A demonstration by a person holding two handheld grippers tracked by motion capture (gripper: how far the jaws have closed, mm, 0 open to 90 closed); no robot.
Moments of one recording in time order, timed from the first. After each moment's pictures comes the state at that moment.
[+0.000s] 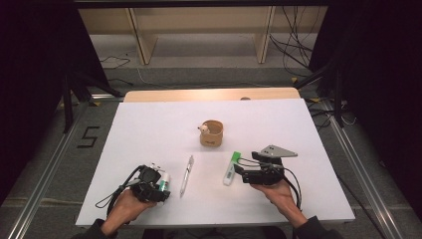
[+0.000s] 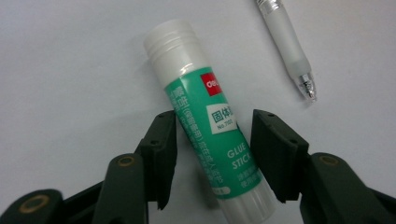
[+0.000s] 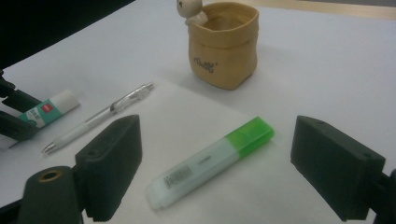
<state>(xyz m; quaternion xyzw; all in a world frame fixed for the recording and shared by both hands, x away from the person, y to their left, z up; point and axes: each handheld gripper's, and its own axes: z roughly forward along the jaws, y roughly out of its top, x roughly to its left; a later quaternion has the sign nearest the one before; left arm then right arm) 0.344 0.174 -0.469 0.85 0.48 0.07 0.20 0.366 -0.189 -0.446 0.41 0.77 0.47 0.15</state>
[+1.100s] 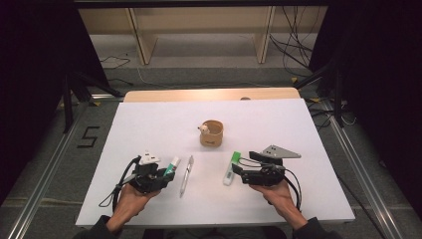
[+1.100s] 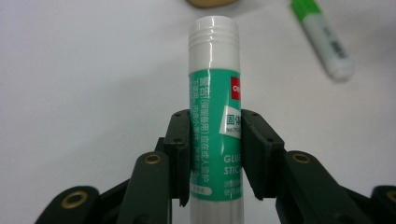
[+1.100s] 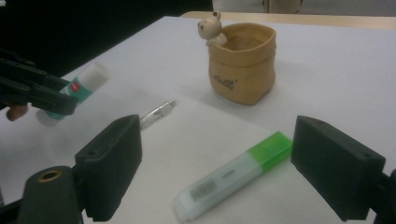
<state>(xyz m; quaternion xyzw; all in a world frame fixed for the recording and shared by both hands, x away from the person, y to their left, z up) 0.345 0.172 -0.441 0.79 0.47 0.13 0.38 0.360 -0.188 -0.438 0.40 0.75 0.52 0.13</state>
